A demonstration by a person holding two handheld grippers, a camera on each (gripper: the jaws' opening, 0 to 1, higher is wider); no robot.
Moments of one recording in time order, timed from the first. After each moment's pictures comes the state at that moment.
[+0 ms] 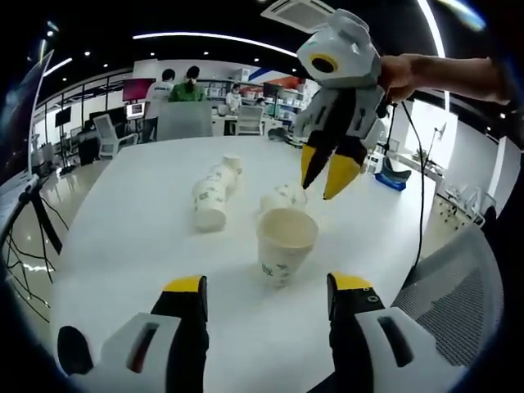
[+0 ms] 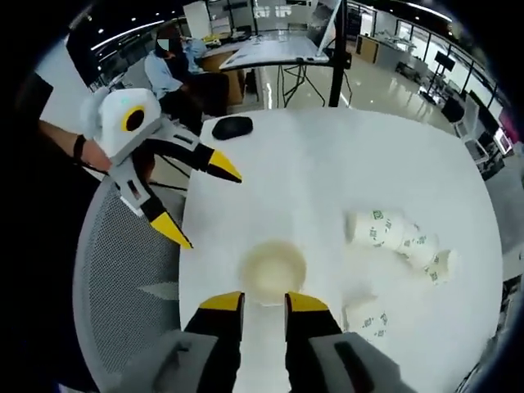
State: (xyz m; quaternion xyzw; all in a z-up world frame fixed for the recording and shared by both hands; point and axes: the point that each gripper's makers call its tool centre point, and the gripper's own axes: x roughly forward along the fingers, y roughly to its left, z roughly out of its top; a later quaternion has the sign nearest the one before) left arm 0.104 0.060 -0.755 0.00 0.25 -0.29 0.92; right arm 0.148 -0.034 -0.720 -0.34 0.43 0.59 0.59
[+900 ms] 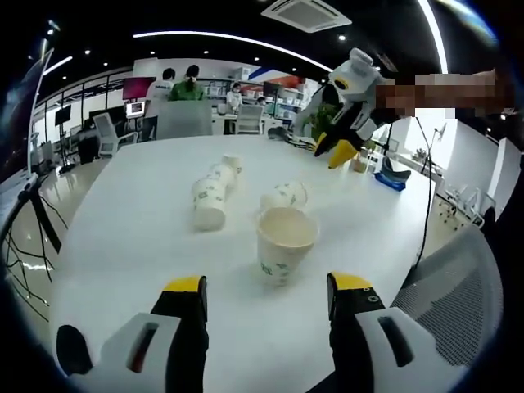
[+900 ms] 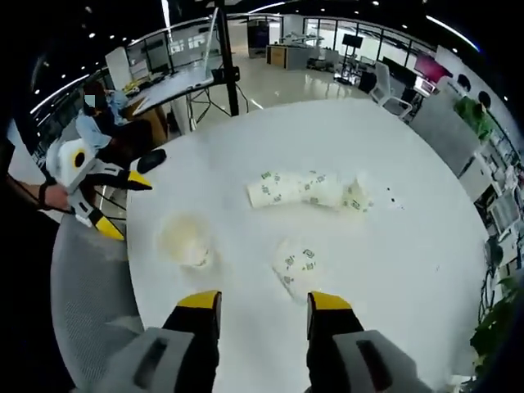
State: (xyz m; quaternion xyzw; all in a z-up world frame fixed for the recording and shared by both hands) left arm 0.104 0.059 -0.757 -0.01 0.25 -0.29 0.92; right arm 0.219 -0.134 -0.725 -0.24 0.43 0.45 0.74
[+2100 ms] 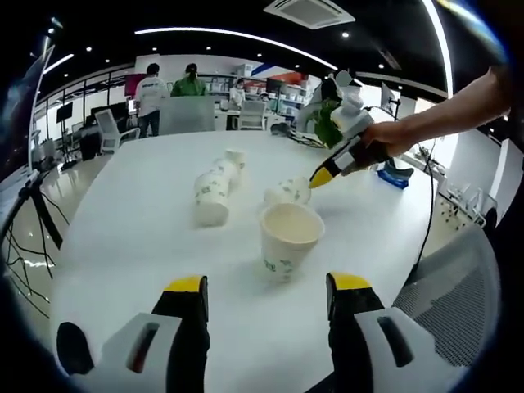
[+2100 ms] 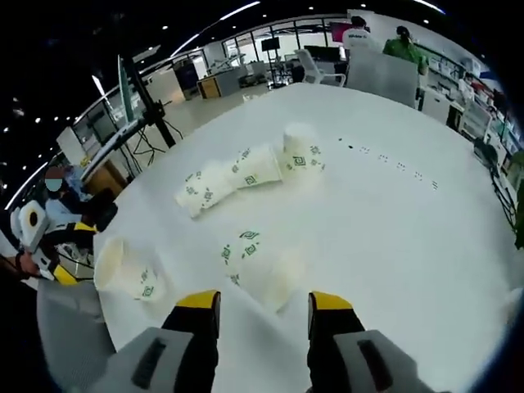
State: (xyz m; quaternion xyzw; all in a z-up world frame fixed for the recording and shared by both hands) left arm 0.105 0.062 -0.763 0.00 0.27 -0.28 0.92; right arm 0.255 -0.151 -0.799 -0.07 0.45 0.37 0.81
